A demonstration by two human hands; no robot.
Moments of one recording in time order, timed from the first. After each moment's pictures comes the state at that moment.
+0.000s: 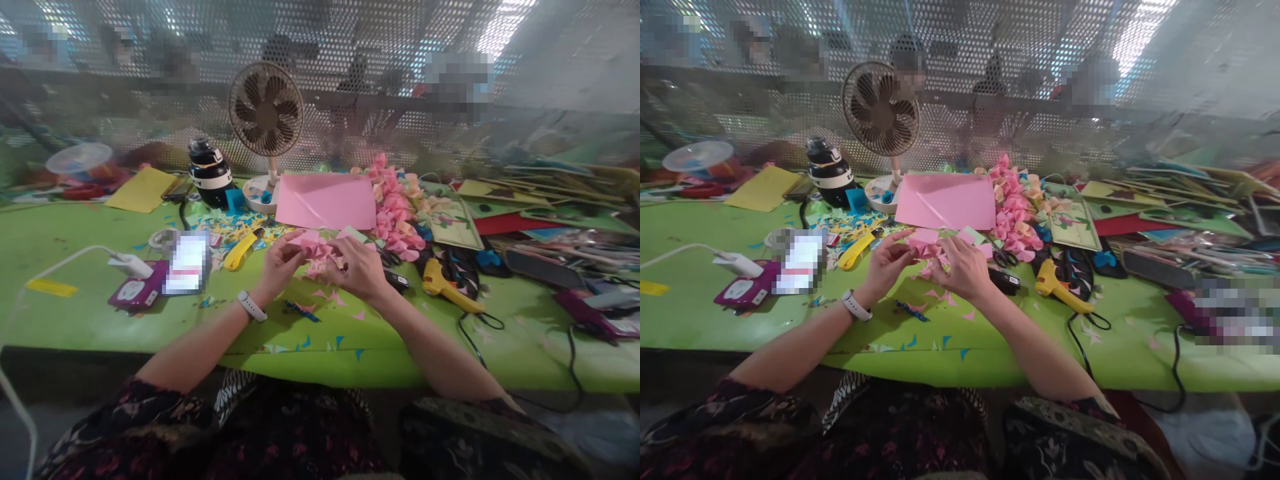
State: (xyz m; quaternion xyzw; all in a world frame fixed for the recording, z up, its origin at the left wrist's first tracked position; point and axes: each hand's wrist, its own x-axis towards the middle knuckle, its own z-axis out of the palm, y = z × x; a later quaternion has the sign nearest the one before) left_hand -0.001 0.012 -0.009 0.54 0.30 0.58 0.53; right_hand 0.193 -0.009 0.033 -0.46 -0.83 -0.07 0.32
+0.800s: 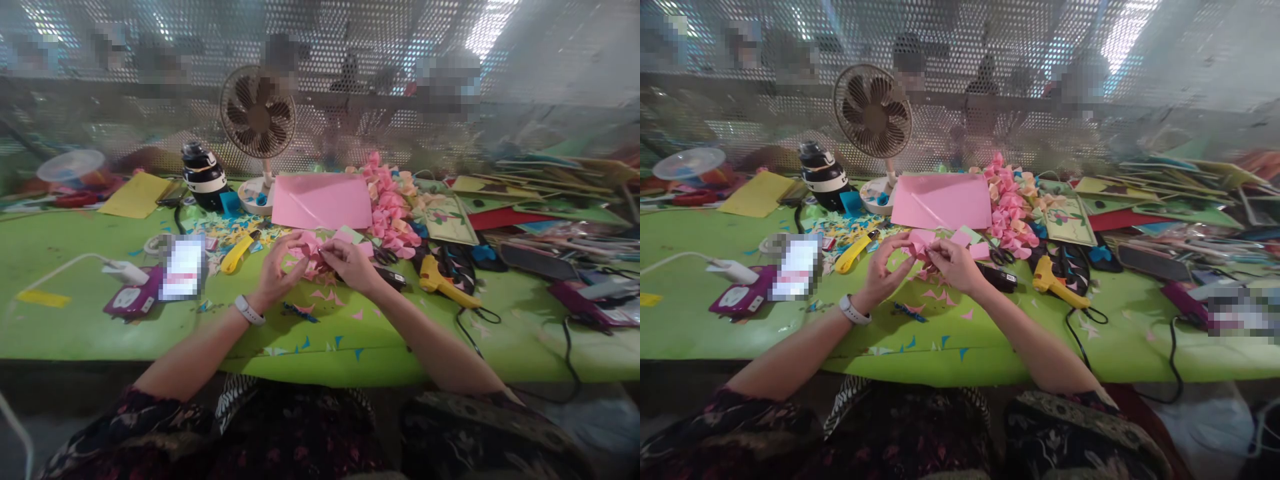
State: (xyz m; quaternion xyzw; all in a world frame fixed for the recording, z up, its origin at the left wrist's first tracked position) left_hand -0.006 0.008 -0.003 0.74 0.32 0.58 0.14; right_hand 0.187 0.002 0.030 -0.40 -0.64 0.50 0.42
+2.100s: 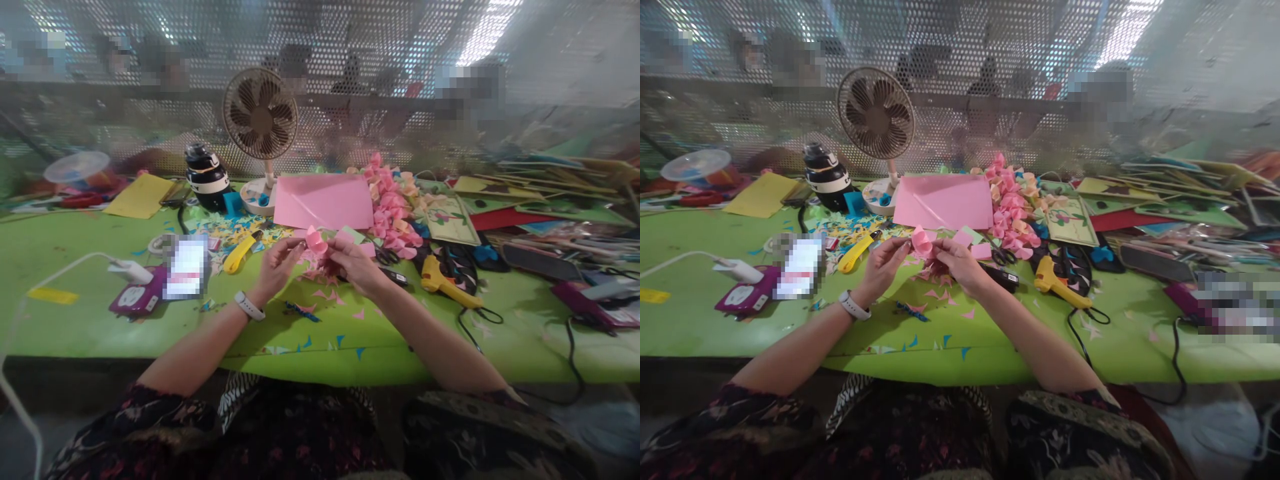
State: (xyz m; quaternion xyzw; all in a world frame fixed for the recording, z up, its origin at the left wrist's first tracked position) left_hand -0.003 0.013 -0.003 0.59 0.32 0.60 0.44; right_hand 0.185 -0.002 0.040 -0.42 -0.49 0.63 0.42
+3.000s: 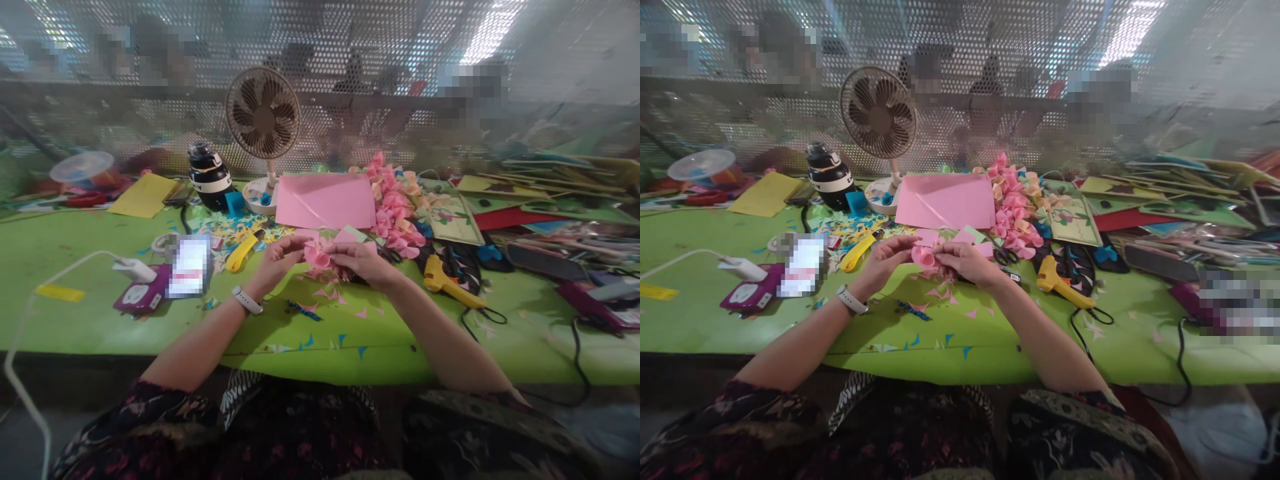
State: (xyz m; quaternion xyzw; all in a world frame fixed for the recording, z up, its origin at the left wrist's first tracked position) left_hand -0.015 0.017 0.006 0.58 0.33 0.52 0.55; right_hand 0.203 0.006 0.045 -0.43 -0.61 0.58 0.32
